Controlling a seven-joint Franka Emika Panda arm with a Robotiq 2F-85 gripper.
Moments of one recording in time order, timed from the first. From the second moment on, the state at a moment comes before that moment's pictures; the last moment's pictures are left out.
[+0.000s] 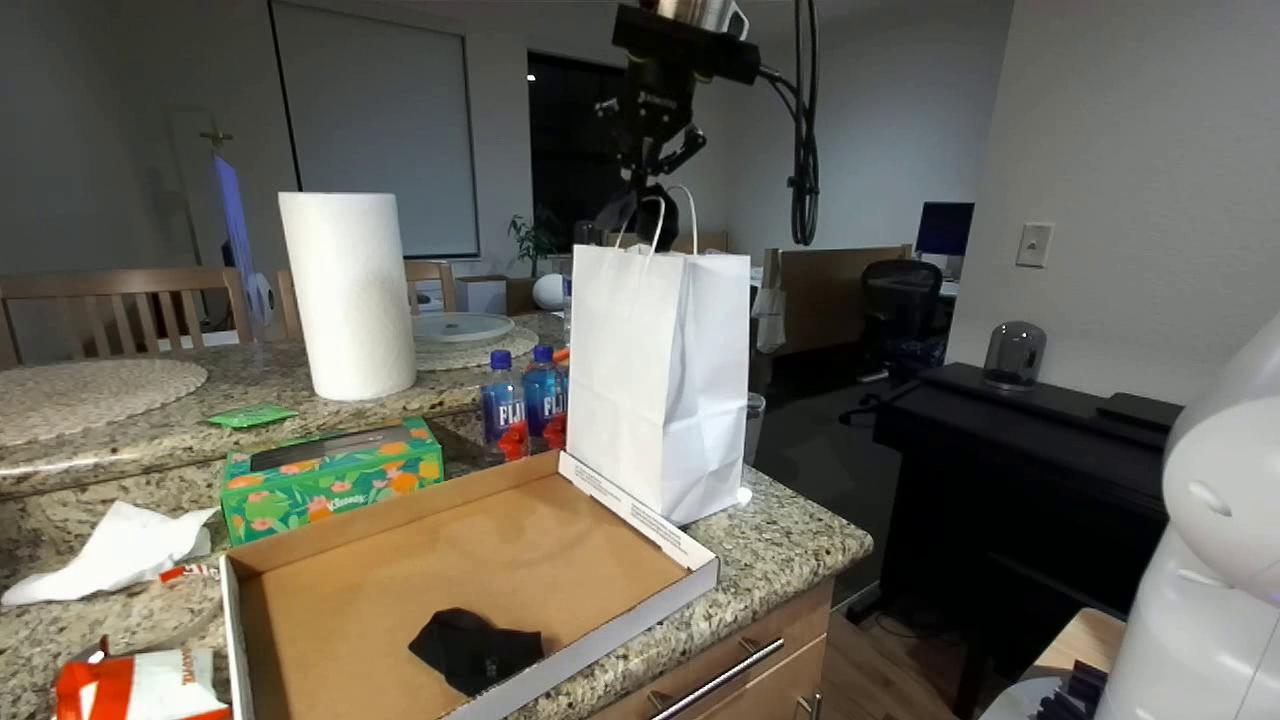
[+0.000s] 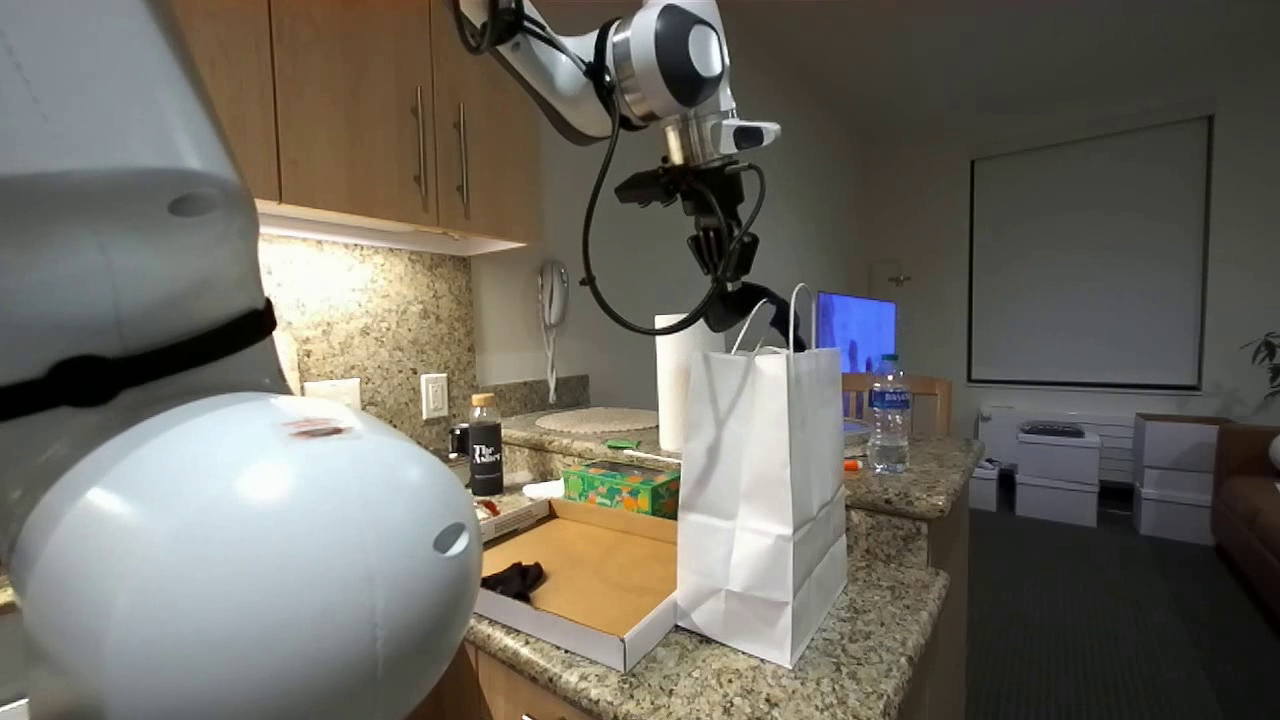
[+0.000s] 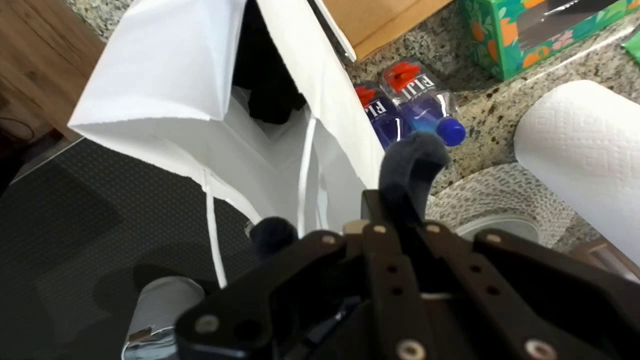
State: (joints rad) arm -0.02 -0.33 0.11 -2.06 0.02 2.13 0.64
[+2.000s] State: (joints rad) arm -0.02 -0.41 -0.02 -2.08 0.34 2.09 0.47
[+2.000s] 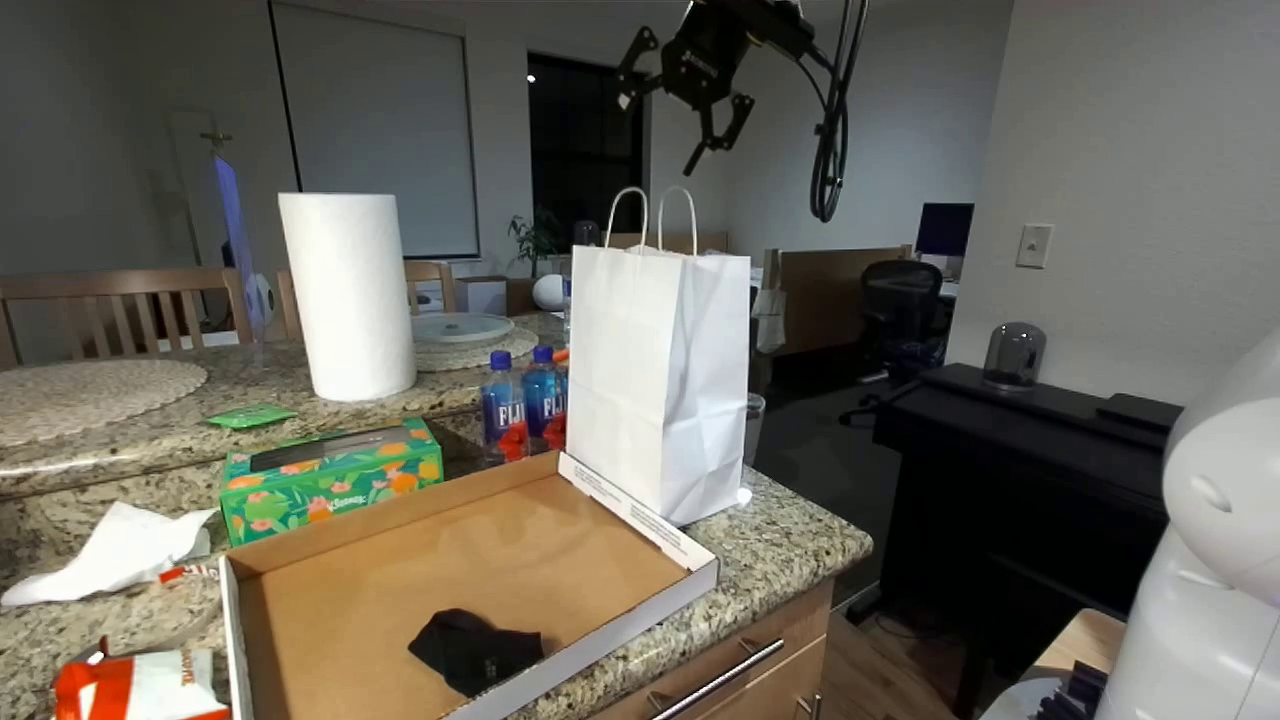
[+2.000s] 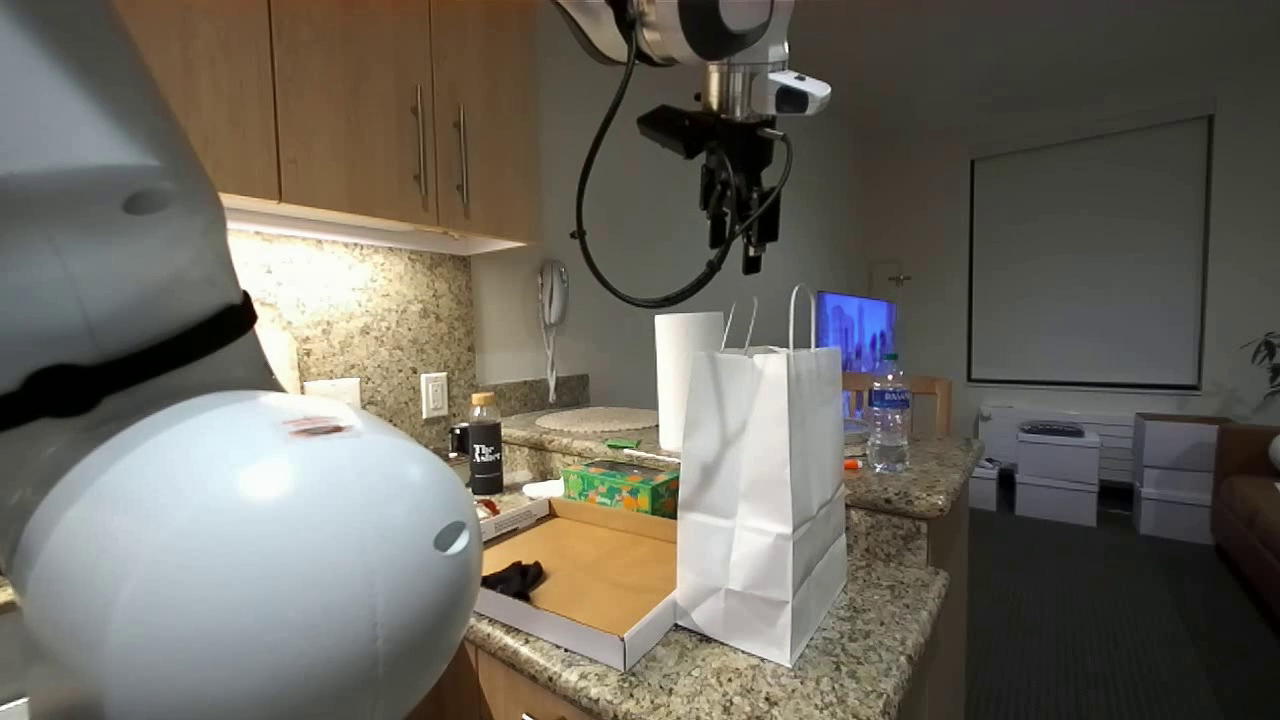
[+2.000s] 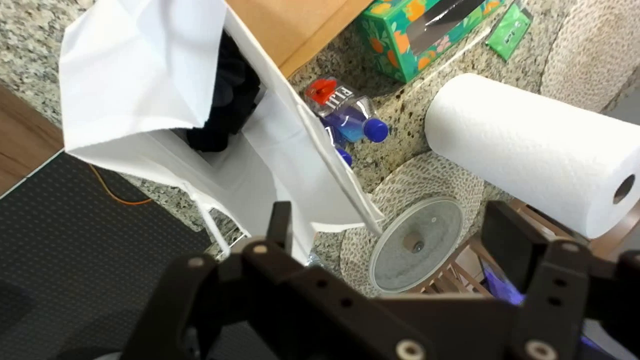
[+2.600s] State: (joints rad) arm 0.08 -0.37 0.11 -1.98 0.33 1.84 0.39
